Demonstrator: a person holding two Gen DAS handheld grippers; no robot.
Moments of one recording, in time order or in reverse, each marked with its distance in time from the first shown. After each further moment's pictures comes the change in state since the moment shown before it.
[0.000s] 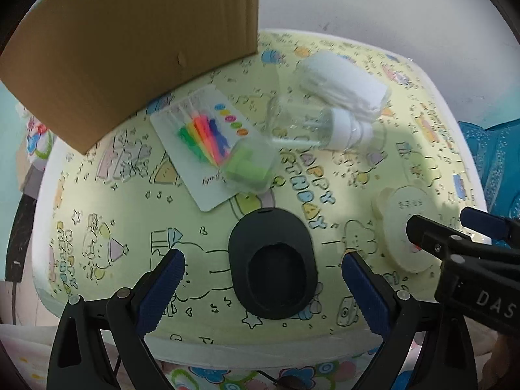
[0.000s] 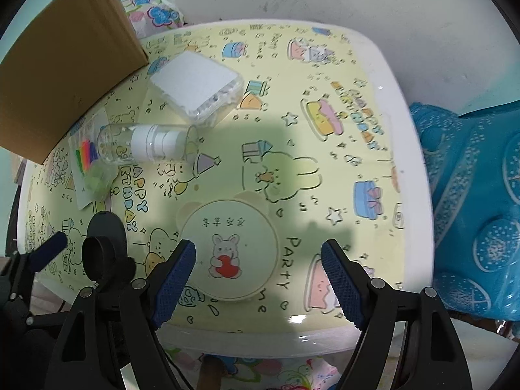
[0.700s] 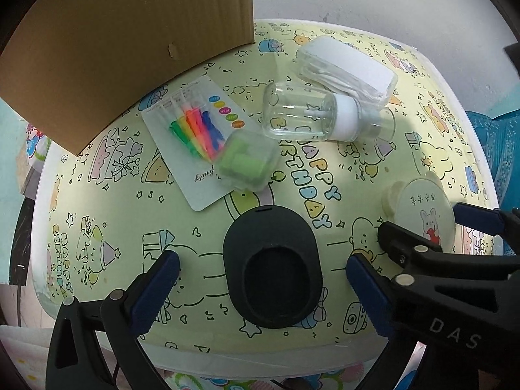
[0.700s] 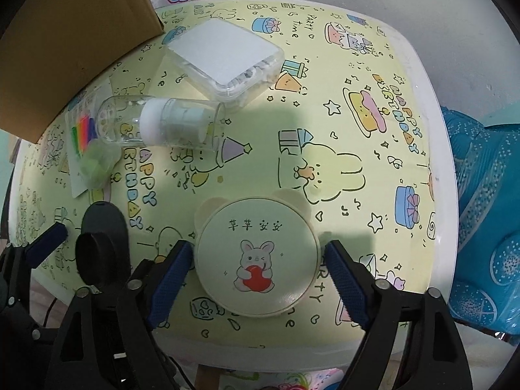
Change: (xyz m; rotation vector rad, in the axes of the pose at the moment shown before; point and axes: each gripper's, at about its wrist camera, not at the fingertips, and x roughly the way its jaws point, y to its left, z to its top) left arm 0.004 0.000 -0.015 0.019 0.005 0.024; right arm 0.019 0.022 -0.008 -0.071 0.090 -0.020
